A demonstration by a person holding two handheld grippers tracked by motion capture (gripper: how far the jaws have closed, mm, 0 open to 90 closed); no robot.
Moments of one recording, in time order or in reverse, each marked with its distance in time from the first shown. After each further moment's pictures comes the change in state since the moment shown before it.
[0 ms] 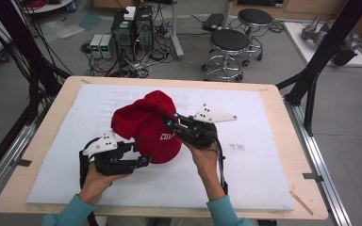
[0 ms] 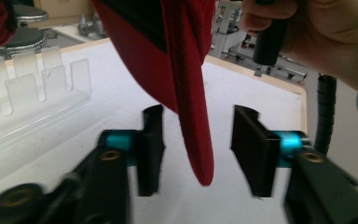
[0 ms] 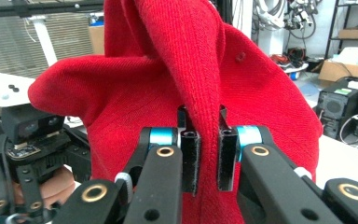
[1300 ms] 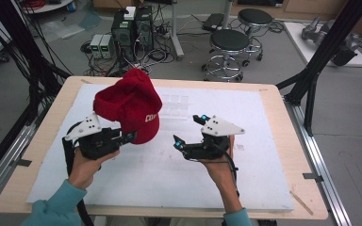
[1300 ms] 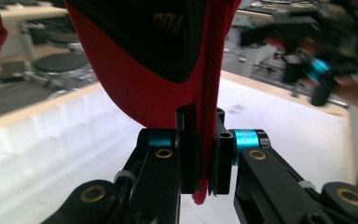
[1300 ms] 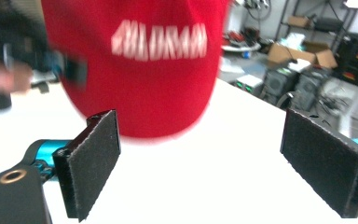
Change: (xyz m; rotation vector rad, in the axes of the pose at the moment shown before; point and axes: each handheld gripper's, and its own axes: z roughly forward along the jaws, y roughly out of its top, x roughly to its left) left arm 0.028 0.045 -0.027 -0.047 0.160 0.062; right arm 0.000 -0.020 -0.038 0.144 -0.204 -0.130
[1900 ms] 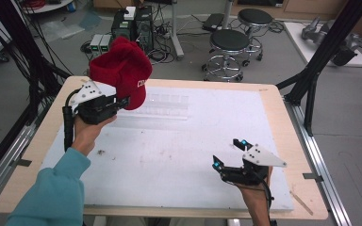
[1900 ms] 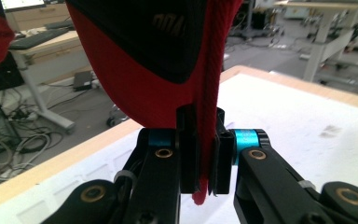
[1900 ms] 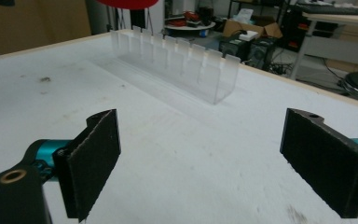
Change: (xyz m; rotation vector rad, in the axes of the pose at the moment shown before) left arm 0.062 0.036 0.030 0.023 0.196 0.089; right arm -0.022 -0.075 -0.086 0.037 -0.179 0.079
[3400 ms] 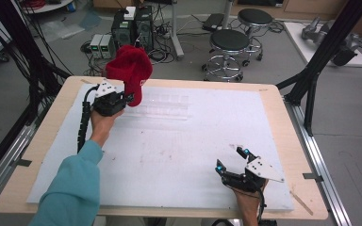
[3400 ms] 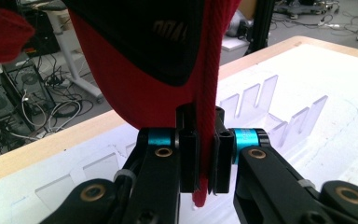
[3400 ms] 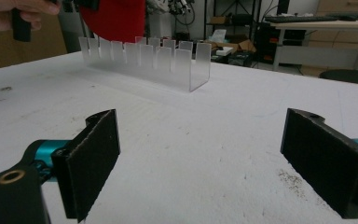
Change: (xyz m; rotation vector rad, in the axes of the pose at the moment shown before) left arm 0.038 -0.050 0.061 0.084 0.135 -0.072; right arm -0.010 -0.063 0.014 -0.124 -0.078 0.085
